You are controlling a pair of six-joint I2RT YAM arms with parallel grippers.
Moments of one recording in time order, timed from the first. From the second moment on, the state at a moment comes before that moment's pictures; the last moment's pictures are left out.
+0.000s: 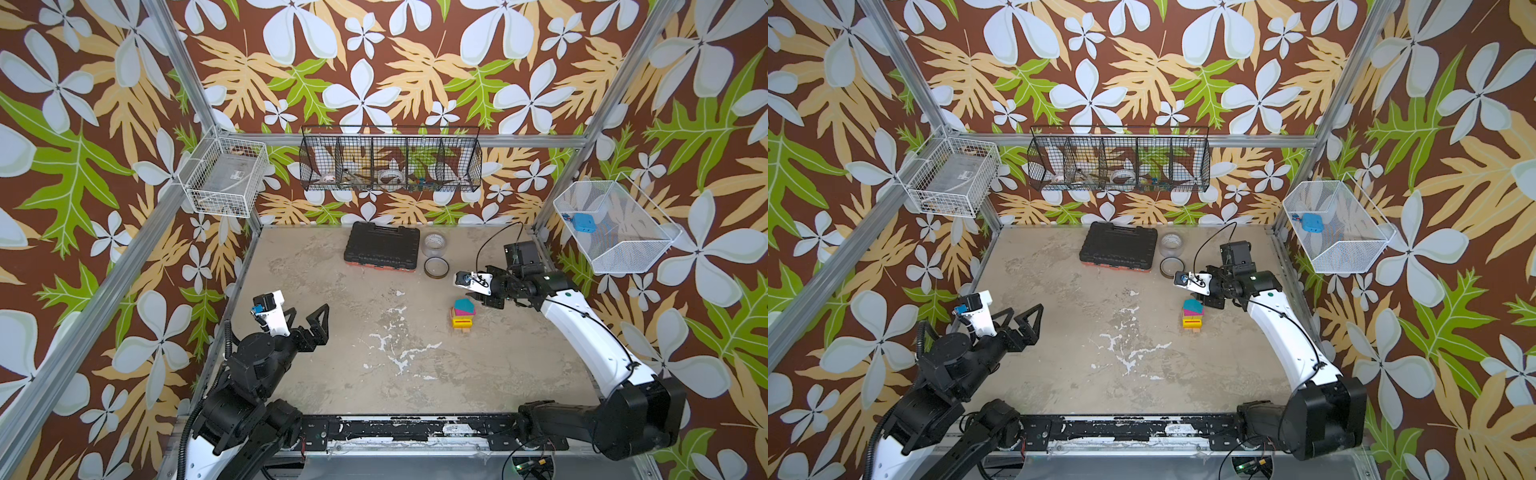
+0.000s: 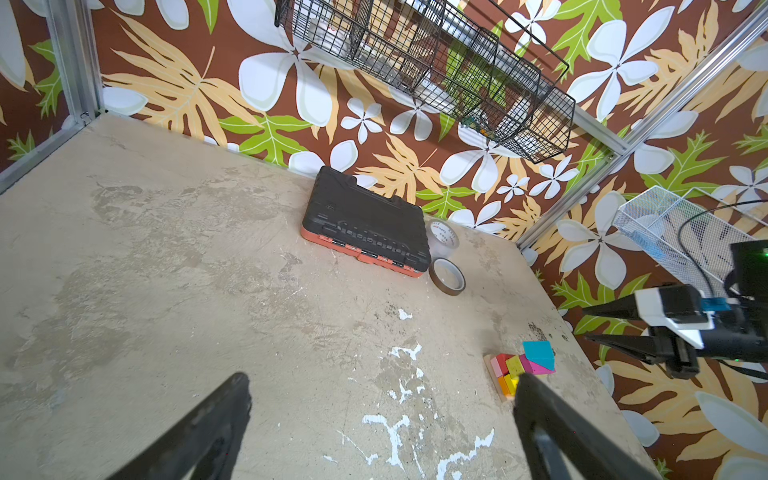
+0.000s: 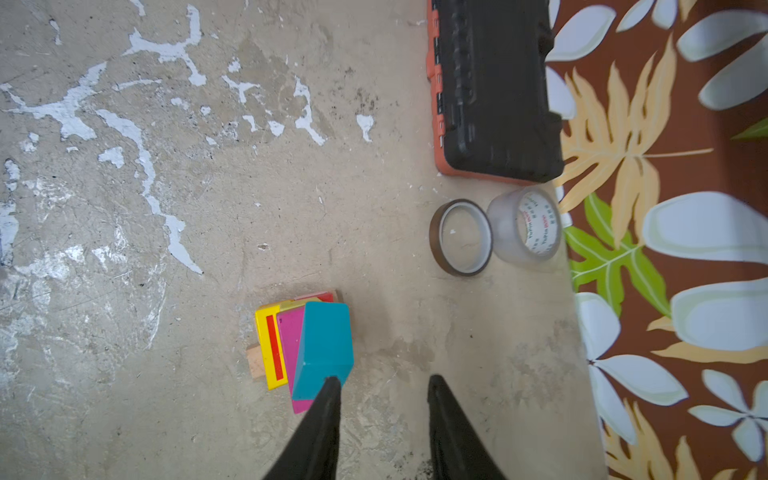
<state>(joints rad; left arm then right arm) -0.49 0.35 0.70 -0.58 -0.21 -0.53 0.18 1.28 1.17 -0.78 -0.40 -1.19</state>
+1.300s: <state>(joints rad) -0.82 0.87 0.55 0.14 0.15 -0.72 0.18 0.50 0.41 0.08 -0.26 0.55</state>
